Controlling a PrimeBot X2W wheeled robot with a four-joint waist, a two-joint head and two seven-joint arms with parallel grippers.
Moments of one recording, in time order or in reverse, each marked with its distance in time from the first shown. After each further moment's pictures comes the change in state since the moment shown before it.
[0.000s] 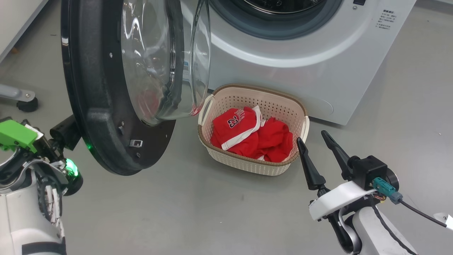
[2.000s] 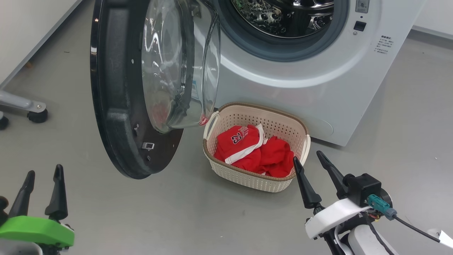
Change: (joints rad) left arm 0.647 0.212 -0.434 -0.544 0.805 -0.059 -1.046; right arm 0.077 0.028 0.005 0.004 0.019 0.000 0.000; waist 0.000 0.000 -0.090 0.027
